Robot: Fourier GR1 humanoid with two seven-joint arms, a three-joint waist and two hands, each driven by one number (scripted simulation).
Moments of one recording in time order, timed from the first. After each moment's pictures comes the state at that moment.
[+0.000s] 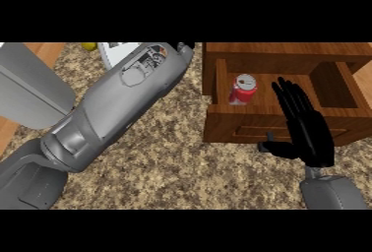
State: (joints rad) left arm -1.37 0.15 -0.61 -0.65 0.61 0.82 0.08; right arm -0.17 -0.18 0.07 -1.56 1.04 -0.18 -0.07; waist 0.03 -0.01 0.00
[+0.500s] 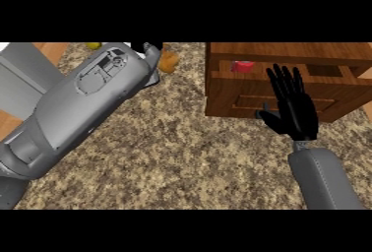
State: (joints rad) left arm -1.26 0.31 -0.63 -0.90 0.57 0.81 0.19; right arm -0.38 -0.16 -0.01 -1.20 1.12 -0.36 -0.11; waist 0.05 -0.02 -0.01
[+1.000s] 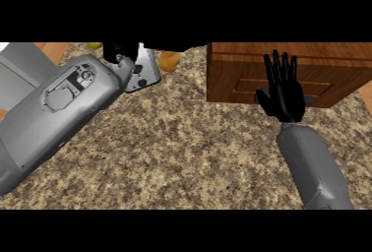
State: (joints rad) left arm -1.13 0.43 -0.63 -1.10 0.53 0.80 0.29; right arm -0.61 -0.14 -0.09 -0.81 1.18 -0.62 -0.14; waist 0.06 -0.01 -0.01
